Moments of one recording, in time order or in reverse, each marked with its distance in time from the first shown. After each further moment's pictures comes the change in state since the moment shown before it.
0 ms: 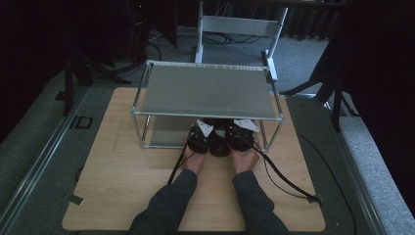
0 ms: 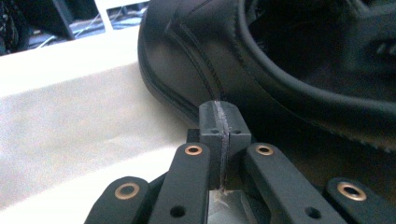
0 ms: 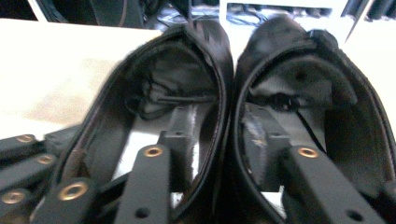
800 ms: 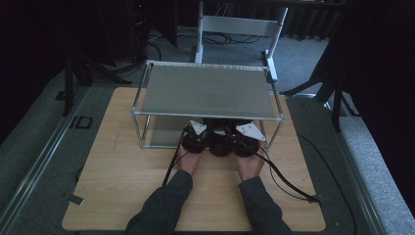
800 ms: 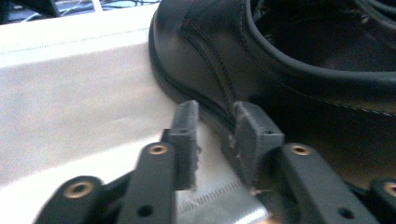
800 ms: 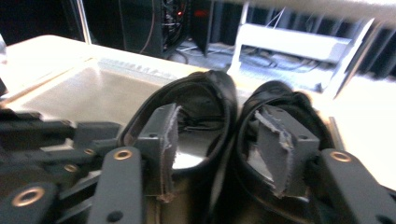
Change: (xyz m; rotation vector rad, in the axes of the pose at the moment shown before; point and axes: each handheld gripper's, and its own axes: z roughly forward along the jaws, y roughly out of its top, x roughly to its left) left arm 0.019 -0.004 -0.011 0.020 -0.071 -0.081; right arm -0.001 0.000 -0.041 -0.146 0.063 -0.141
